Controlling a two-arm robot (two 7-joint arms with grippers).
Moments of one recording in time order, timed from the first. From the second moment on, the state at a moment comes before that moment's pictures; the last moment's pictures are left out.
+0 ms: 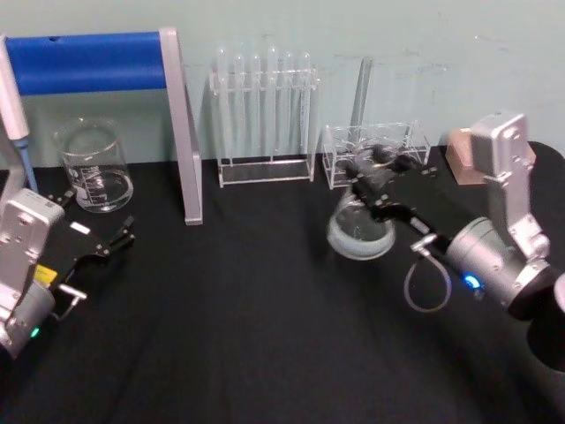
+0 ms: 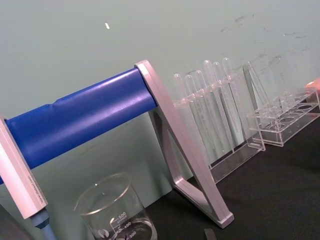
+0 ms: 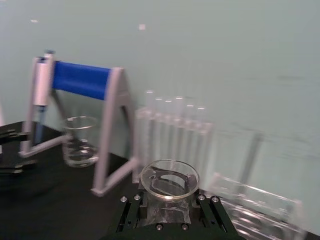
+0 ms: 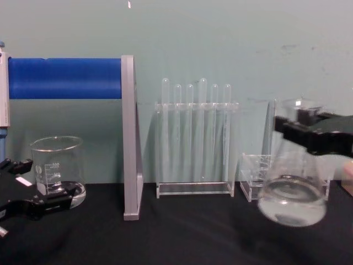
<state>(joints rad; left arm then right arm) -0.20 0.60 0.45 -1.41 -0.25 -0.12 0.03 0.15 0.38 -0.27 -1.64 0.32 0.05 0.28</state>
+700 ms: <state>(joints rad) -0.20 0.60 0.45 -1.41 -0.25 -0.12 0.03 0.13 0.35 -0.16 -1.62 0.28 0.05 0.24</state>
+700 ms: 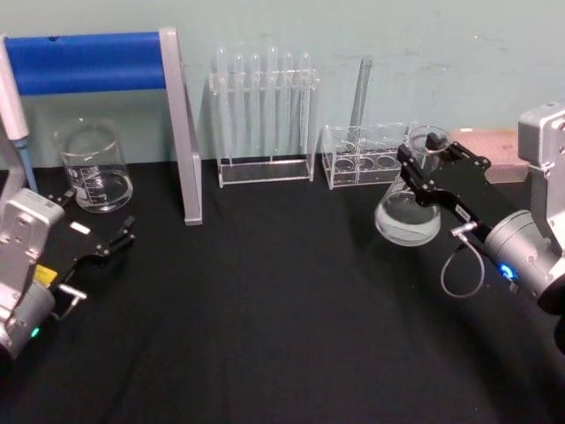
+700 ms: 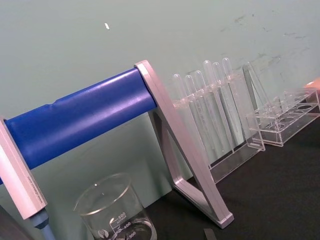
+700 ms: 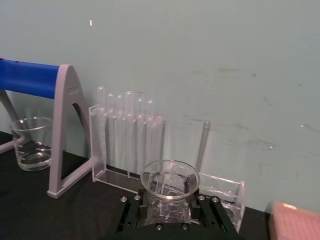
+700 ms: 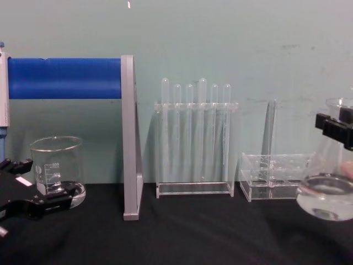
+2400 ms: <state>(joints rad) -0.20 0.60 0.45 -1.41 -0.25 -0.12 0.03 0.13 0.35 -0.35 -1.60 0.32 0.03 0.37</state>
